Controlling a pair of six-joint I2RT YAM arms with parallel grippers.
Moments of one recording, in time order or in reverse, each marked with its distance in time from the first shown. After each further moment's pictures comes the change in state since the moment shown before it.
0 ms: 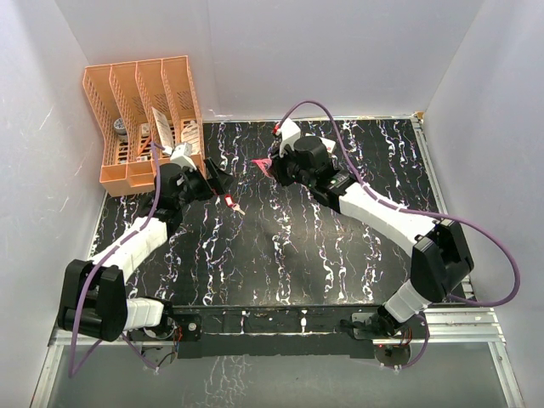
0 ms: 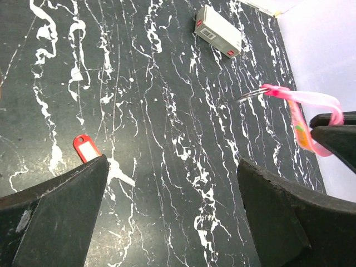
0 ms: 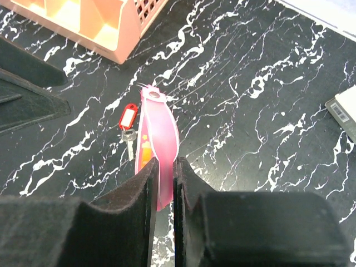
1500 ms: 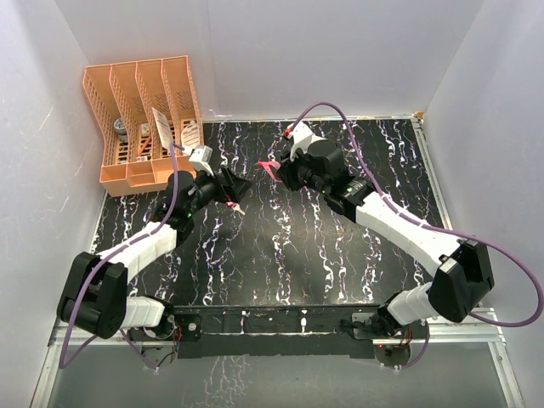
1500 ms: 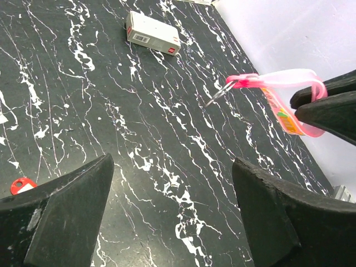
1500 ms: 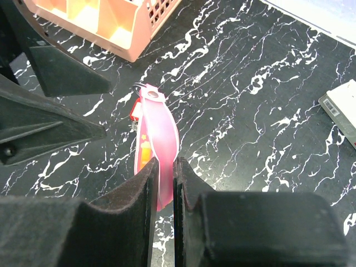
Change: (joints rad) left arm -0.127 0.020 -0.074 0.286 0.071 0.070; right arm 0.000 -0.148 -0.074 -0.052 -0.020 -0.002
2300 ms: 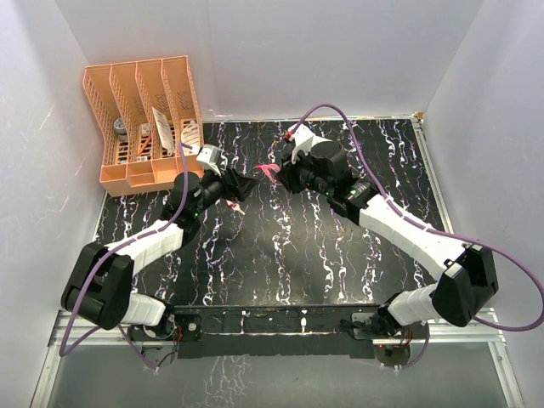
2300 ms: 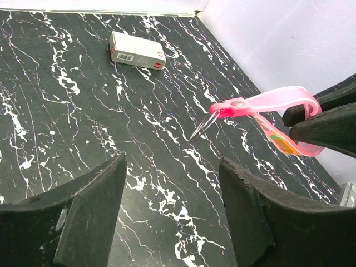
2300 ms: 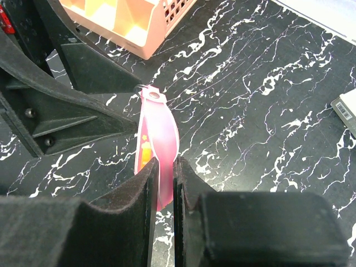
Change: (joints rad) left arm -0.053 0.062 0.002 0.146 -0.011 0.044; right arm 0.000 -0.039 -0.019 -0.007 -0.054 -0.001
